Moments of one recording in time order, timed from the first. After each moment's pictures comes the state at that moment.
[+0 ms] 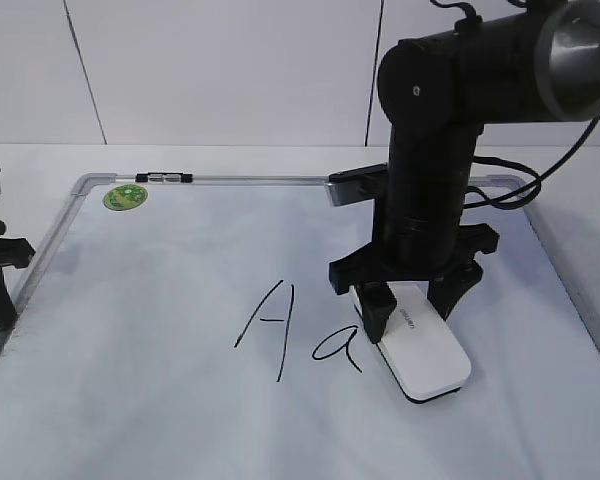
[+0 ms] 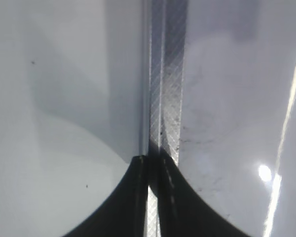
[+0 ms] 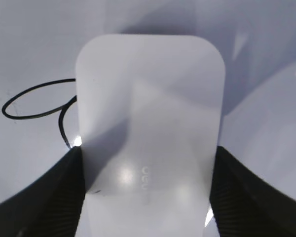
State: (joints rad) left arm 0.02 1.87 -1.10 -0.29 0.88 0.18; right arm 0.53 1.97 -1.46 -0.01 1.21 0.15
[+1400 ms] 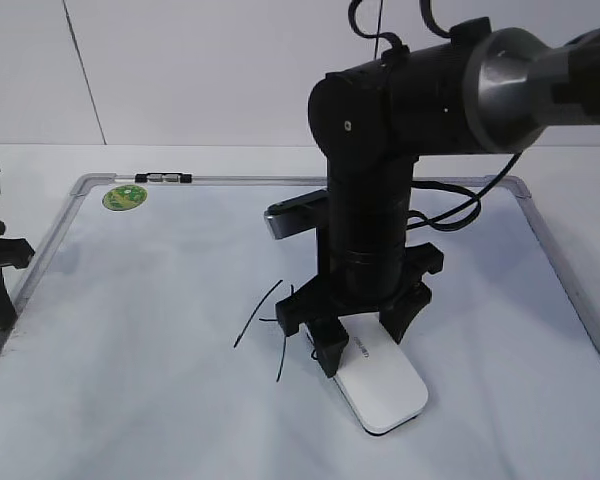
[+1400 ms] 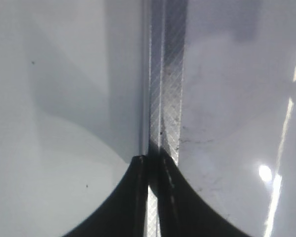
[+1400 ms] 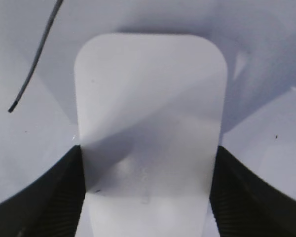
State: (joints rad) left arm 0.02 1.87 -1.10 -0.29 0.88 0.18; right arm 0.67 2.02 -1.49 0.00 1.21 0.14
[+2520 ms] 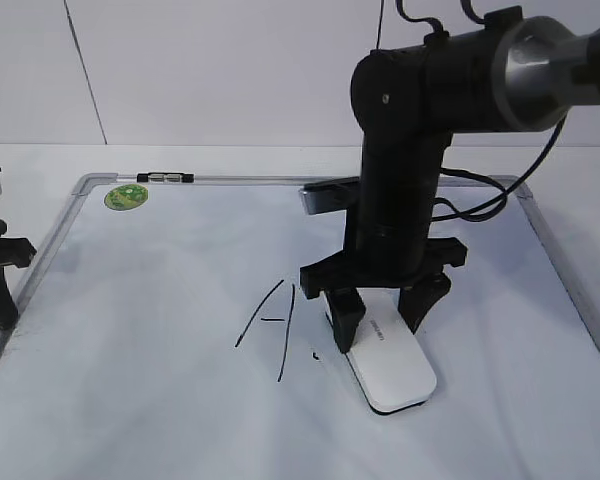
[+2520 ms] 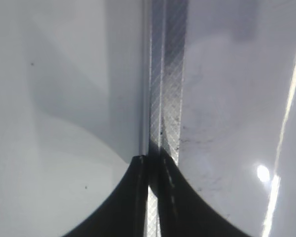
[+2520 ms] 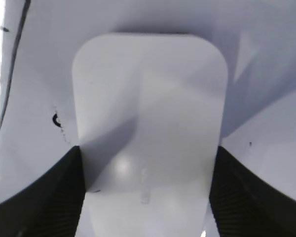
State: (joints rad) left arm 0.02 1.87 -1.10 -0.30 0.88 0.18; right arm 0.55 2.05 -1.52 0.06 1.23 0.15
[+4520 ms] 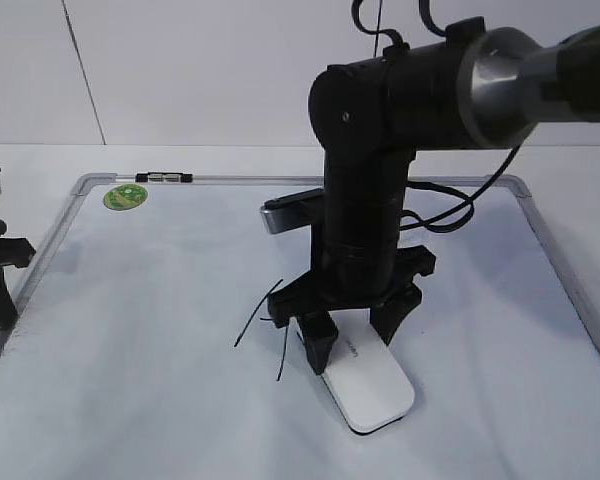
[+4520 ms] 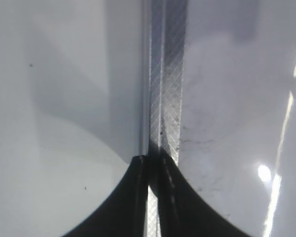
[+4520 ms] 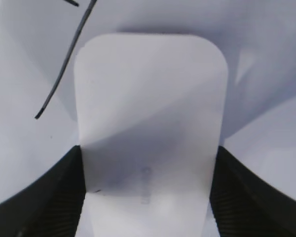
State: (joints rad) left arm 0.02 1.87 -1.10 -0.30 0.88 0.18; right arm 0.65 2.05 -1.52 0.07 1.22 0.11
